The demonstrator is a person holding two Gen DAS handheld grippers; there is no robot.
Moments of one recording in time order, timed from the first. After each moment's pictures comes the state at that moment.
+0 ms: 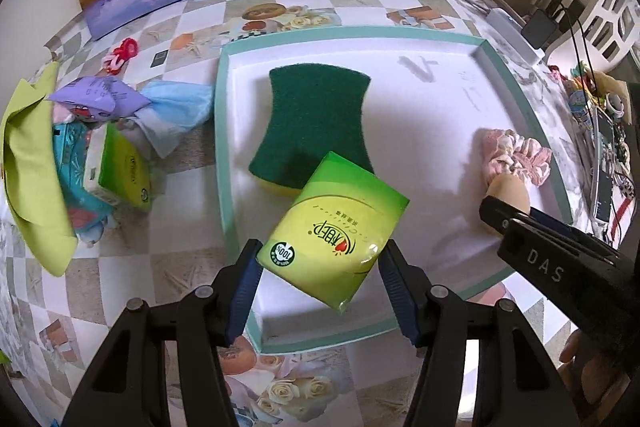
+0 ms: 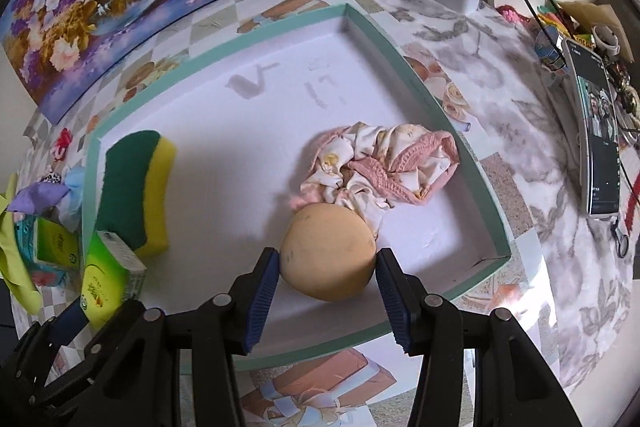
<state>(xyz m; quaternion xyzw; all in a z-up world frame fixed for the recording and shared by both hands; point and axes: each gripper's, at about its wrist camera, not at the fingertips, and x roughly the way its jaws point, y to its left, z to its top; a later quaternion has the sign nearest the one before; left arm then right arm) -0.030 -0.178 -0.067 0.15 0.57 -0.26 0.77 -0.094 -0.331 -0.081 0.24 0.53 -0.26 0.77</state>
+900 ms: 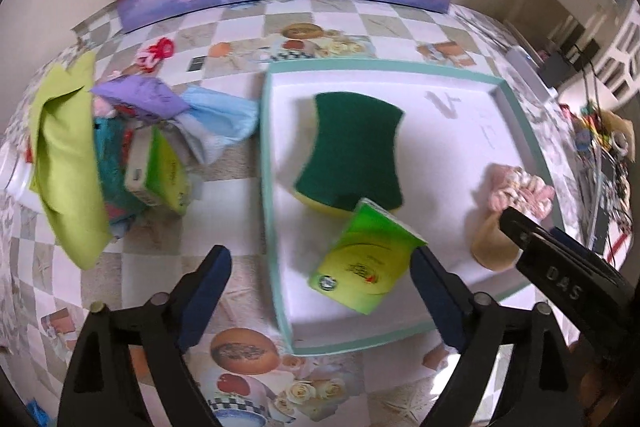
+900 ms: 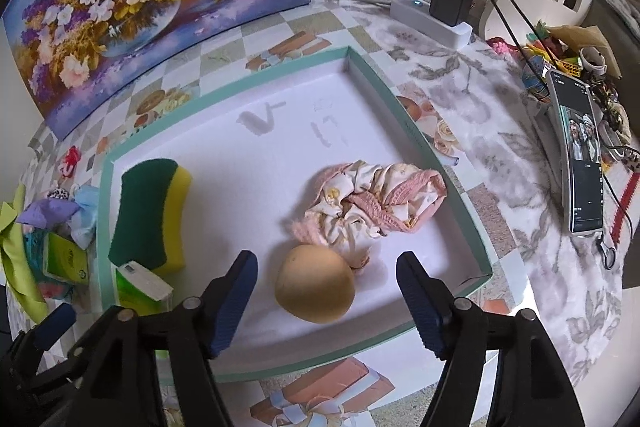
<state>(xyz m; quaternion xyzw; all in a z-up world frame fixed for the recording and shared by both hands) -0.017 -0.153 -0.053 0.10 0.56 -0.22 0.79 -0.095 -0.326 -0.058 0.23 0.49 -0.28 0.79</state>
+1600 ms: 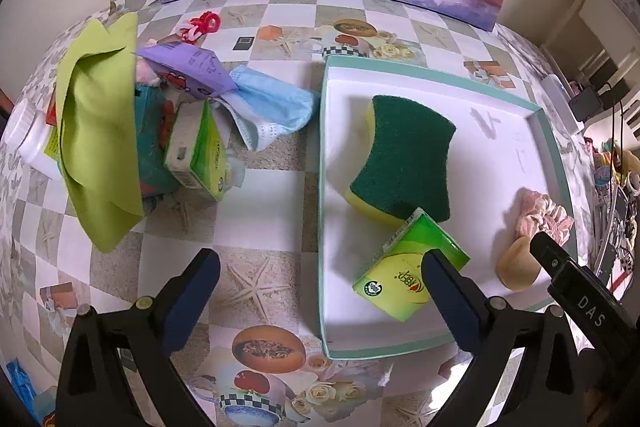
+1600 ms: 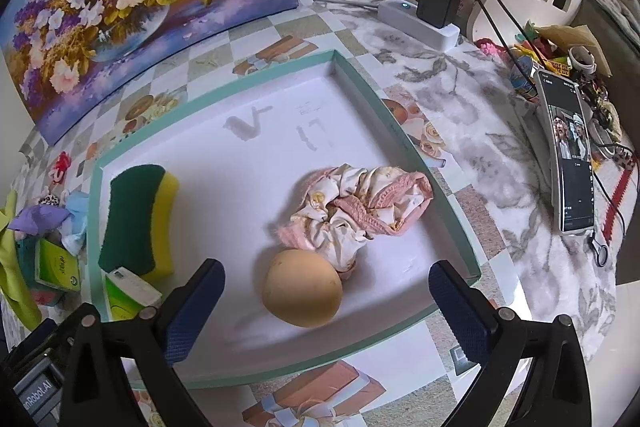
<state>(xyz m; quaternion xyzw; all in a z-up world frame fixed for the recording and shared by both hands) -0.001 -0.129 -0.058 0.07 0.57 -0.17 0.80 -0.097 -0.330 -0.057 0.22 0.49 -0.30 0.79</state>
